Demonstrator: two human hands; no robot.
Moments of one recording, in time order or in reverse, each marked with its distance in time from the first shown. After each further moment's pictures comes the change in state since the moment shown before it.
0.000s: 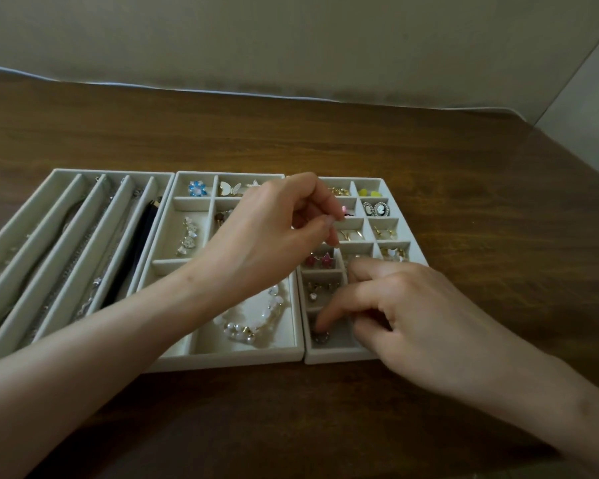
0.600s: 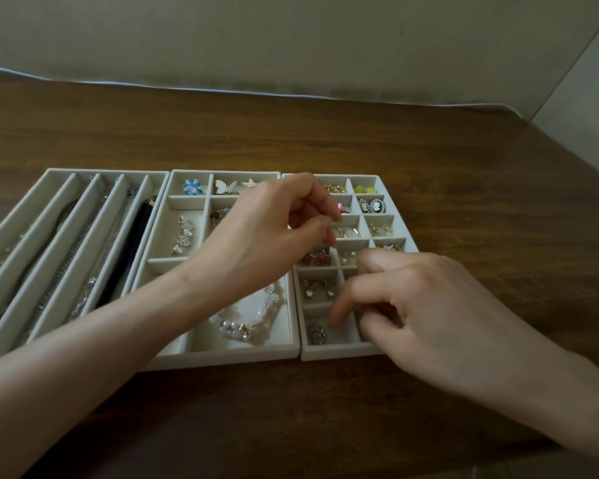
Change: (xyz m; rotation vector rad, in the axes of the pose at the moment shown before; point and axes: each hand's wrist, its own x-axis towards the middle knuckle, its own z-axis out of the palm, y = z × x) left_hand 0.000 0.000 0.002 0.014 -0.014 0.001; right_hand -0.008 0.002 -0.004 -0.090 0.062 0.004
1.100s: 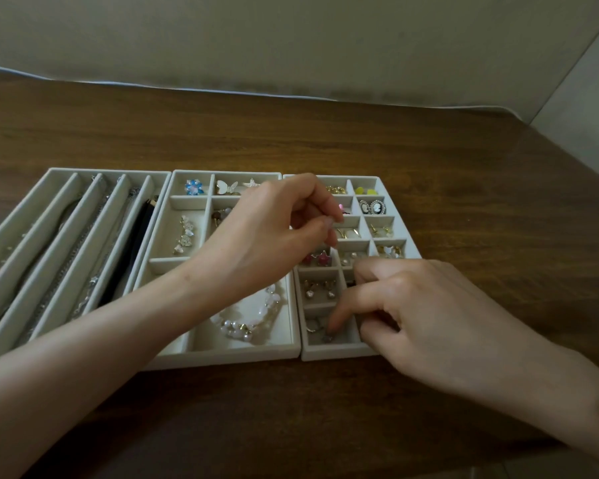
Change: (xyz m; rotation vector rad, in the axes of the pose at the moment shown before) left_hand 0.000 0.000 0.000 -0.017 -0.001 0.003; right_hand 0.001 0.000 -0.002 -0.016 -0.073 -0.036
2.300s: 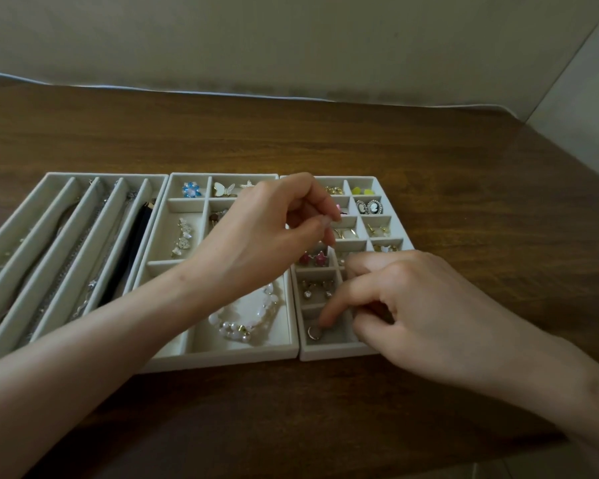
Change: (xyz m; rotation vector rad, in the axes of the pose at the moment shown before) left_hand 0.000 0.000 -0.001 -0.010 -0.005 0.020; right_hand 0.004 -0.001 -0.003 0.073 -0.006 0.016
